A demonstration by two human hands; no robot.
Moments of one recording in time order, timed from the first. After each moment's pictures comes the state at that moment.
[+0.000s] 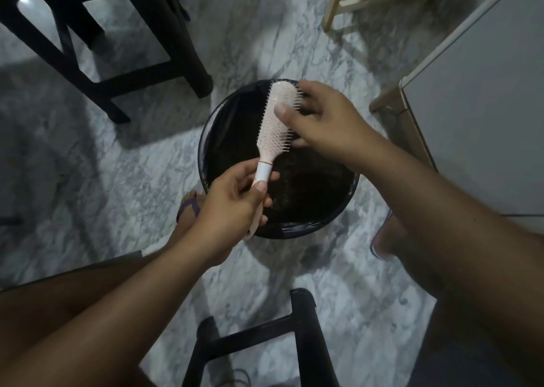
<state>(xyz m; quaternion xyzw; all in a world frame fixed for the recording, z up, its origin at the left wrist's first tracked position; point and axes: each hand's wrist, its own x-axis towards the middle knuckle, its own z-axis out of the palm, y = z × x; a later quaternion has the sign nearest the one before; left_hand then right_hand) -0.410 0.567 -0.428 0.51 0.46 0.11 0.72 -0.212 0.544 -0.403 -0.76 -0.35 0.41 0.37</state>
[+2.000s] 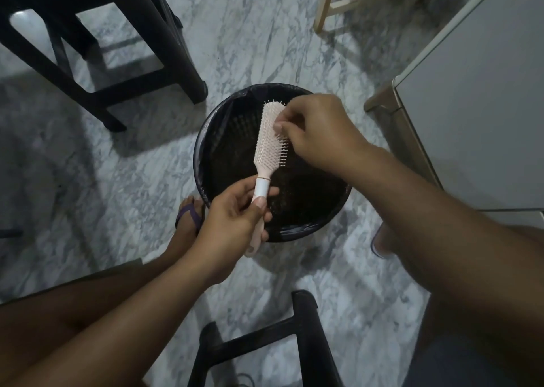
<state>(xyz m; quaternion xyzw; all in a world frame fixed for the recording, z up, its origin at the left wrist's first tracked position) -0.412 0.553 -0.427 0.47 0.46 0.09 0.75 -0.212 0.547 -0.401 -0.81 -0.46 0.24 0.26</state>
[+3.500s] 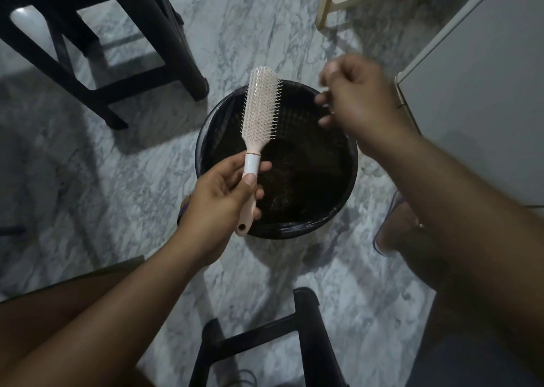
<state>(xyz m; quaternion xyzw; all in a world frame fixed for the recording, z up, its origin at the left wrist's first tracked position) -0.413 0.575 -0.424 0.47 0.42 0.16 0.76 -0.188 0.546 -0.387 -0.79 -0.23 0.32 0.48</state>
